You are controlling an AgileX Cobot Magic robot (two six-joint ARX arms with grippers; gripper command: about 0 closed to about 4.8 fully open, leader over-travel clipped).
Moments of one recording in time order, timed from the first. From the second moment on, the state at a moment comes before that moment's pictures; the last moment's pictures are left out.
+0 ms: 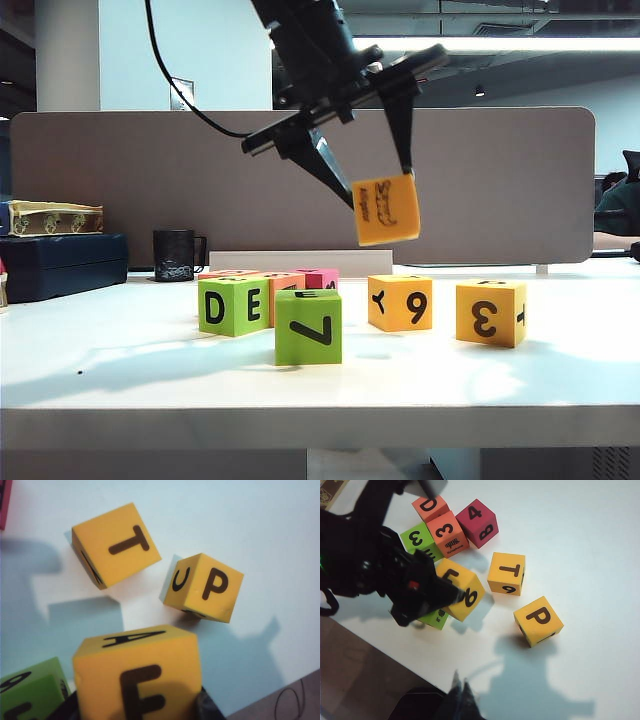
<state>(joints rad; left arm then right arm) -0.77 1.87 1.66 -0.75 0.06 -0.62 0.37 1.11 1.30 -0.96 -0.24 0.02</state>
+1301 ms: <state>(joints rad) -0.82 2.00 1.60 -0.73 0.03 -0.80 0.37 1.11 1.30 -1.01 -0.24 0.02</state>
